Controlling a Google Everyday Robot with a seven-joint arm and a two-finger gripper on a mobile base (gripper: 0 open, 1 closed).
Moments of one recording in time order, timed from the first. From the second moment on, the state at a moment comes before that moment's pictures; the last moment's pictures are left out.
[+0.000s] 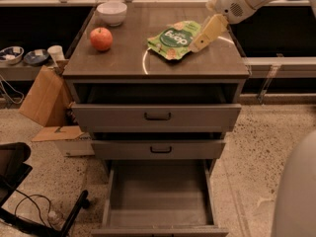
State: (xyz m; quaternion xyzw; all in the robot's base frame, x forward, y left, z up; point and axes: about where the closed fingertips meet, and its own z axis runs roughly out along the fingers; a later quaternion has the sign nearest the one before) arm 0.704 -0.135 0.958 -0.54 0.74 0.13 0.37
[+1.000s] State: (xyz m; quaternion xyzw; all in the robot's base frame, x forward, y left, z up) arm 0.760 -0.123 0.943 -0.51 0.76 0.10 0.38
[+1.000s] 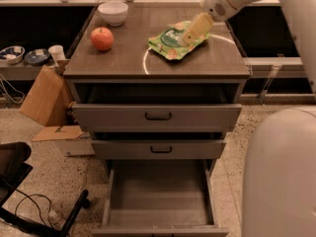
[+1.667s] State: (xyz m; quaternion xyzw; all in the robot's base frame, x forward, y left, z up) arm 0.829 -0.123 0.927 -0.45 0.80 0.08 0.39
